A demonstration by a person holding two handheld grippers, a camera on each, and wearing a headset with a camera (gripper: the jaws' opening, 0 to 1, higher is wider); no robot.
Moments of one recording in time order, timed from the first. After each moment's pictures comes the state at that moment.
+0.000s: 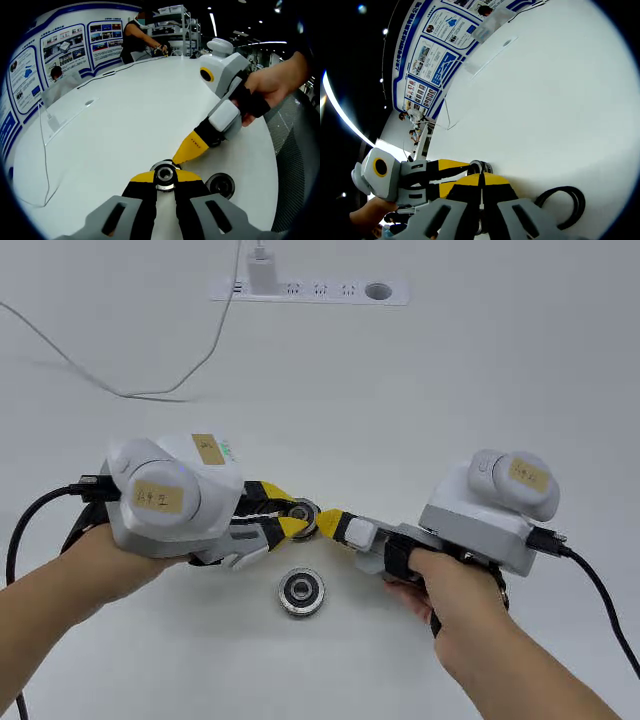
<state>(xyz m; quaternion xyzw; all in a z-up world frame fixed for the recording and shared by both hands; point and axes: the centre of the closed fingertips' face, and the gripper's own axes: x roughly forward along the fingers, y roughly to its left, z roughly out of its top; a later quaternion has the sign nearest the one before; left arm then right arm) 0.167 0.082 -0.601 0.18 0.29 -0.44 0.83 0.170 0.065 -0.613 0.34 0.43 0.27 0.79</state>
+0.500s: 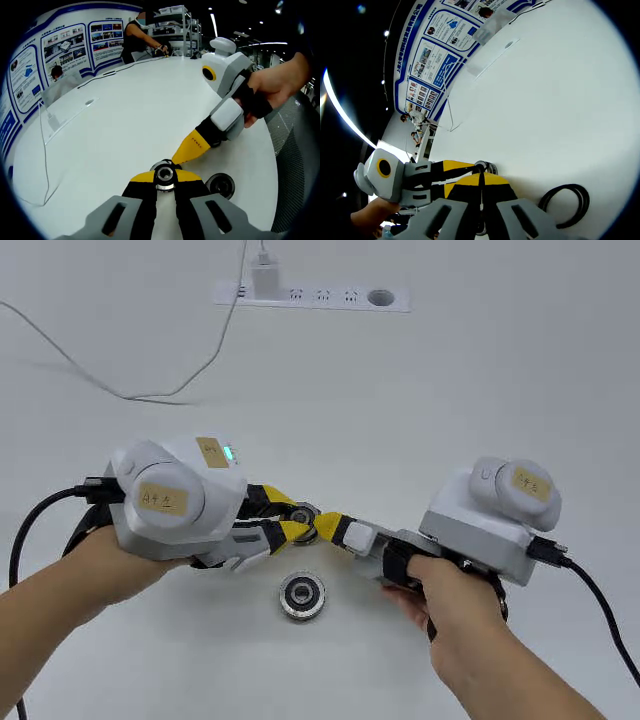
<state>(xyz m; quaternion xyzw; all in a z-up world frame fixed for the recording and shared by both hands) 0.167 0.083 -0.601 0.17 0.29 -0.44 0.83 0.170 0.068 -0.607 0.34 0.42 0.28 0.79</state>
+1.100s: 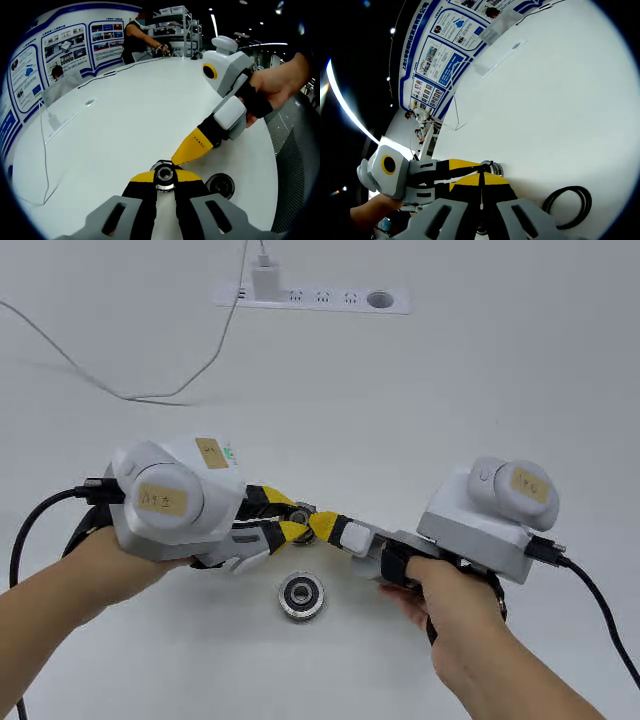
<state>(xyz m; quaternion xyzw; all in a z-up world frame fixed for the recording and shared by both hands) 0.167 0.083 -0.601 0.17 0.29 -0.44 0.83 0.167 0.072 -0.600 0.34 0.41 0.30 0.79</state>
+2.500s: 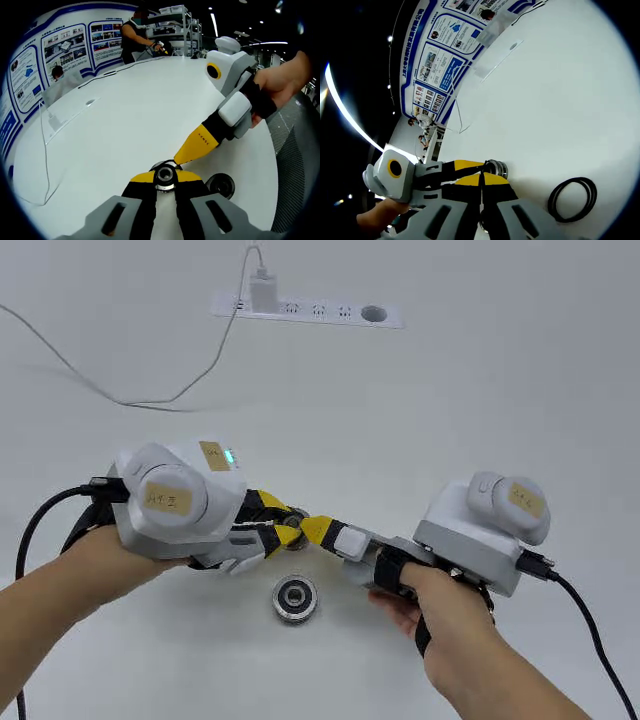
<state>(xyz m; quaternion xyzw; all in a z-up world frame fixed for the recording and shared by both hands) 0.169 0.085 -0.602 0.17 0.29 -0.44 0.83 0.165 0.073 -0.595 0.37 0.41 0.29 0.78</state>
